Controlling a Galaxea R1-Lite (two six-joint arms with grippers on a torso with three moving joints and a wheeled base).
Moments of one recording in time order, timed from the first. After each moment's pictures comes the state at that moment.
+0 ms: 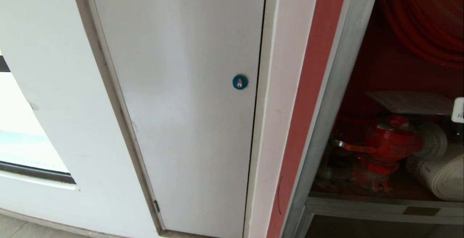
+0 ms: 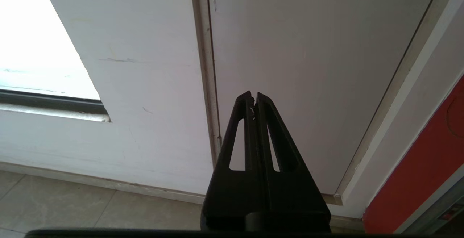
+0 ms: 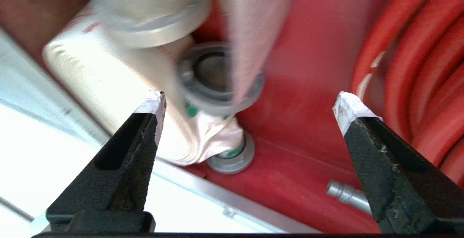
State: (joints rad) left arm 0.02 0.00 0.00 -0.01 0.00 0.00; right arm -0.40 1.29 -1.05 0.12 -0.06 -1.61
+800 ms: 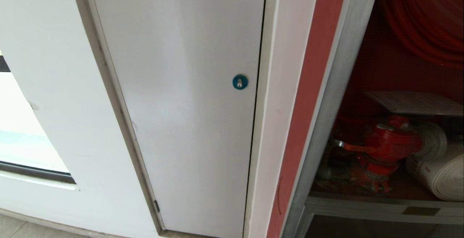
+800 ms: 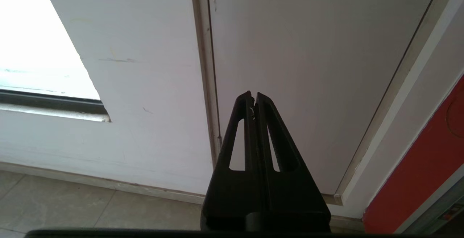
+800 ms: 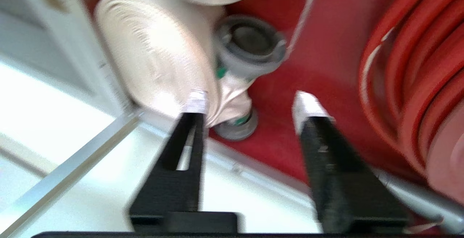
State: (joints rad) left arm 0.02 0.00 0.00 -0.01 0.00 0.00; right arm -0.41 0.97 -0.80 0.18 -0.07 -1.73
